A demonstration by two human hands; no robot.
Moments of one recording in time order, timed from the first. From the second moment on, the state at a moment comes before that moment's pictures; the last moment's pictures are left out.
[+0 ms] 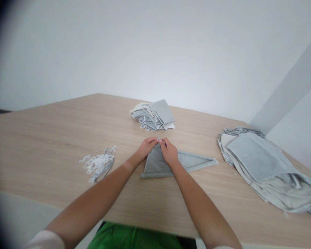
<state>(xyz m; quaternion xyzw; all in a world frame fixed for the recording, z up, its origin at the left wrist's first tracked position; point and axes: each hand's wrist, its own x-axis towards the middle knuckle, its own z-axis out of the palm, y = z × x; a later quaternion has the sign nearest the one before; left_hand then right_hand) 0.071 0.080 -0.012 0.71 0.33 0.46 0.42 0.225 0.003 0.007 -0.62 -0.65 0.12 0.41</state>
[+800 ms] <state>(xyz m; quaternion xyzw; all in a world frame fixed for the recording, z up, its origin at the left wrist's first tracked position) 0.069 0.077 -0.009 0.71 0.33 0.47 0.40 0.223 0.001 0.009 -0.61 -0.67 0.10 0.41</state>
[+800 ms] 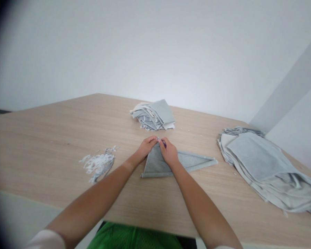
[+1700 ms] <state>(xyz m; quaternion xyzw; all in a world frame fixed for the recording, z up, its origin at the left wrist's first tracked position) 0.068 0.078 -0.010 0.73 0.32 0.45 0.40 0.232 0.008 0.004 -0.58 -0.68 0.15 0.42</state>
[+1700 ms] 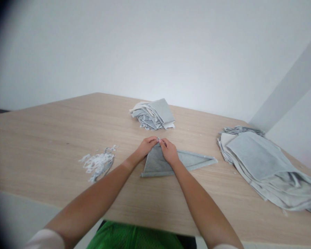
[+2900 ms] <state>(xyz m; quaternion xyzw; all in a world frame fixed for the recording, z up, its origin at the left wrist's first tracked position) 0.067 0.074 -0.009 0.72 0.32 0.44 0.43 0.231 0.009 0.007 -0.58 -0.68 0.16 0.41</state>
